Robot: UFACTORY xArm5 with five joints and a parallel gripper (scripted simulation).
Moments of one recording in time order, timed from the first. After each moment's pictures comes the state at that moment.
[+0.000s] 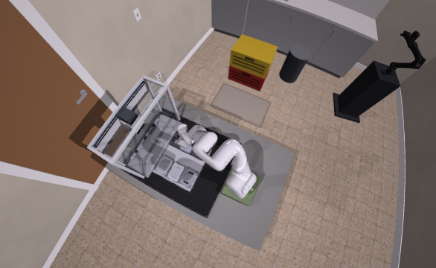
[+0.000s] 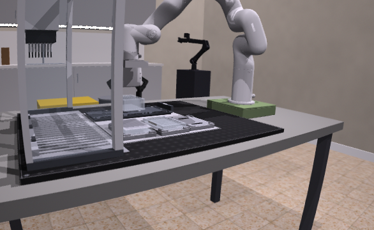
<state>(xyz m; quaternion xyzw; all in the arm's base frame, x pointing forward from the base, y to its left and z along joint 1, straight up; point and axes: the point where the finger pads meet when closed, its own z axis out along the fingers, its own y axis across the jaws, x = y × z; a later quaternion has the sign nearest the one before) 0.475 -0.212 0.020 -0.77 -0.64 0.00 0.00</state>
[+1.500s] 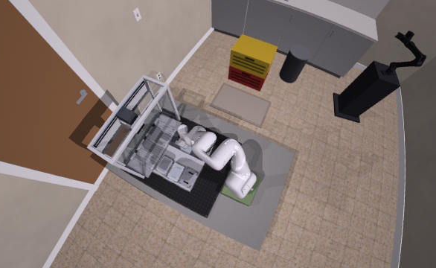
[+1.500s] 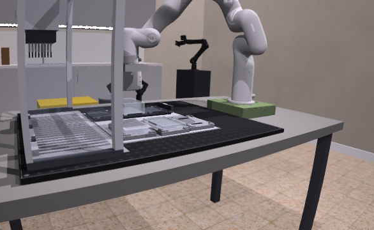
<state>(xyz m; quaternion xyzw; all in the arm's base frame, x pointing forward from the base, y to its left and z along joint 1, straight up) 0.475 -0.212 0.007 -0.77 -0.64 0.00 0.00</state>
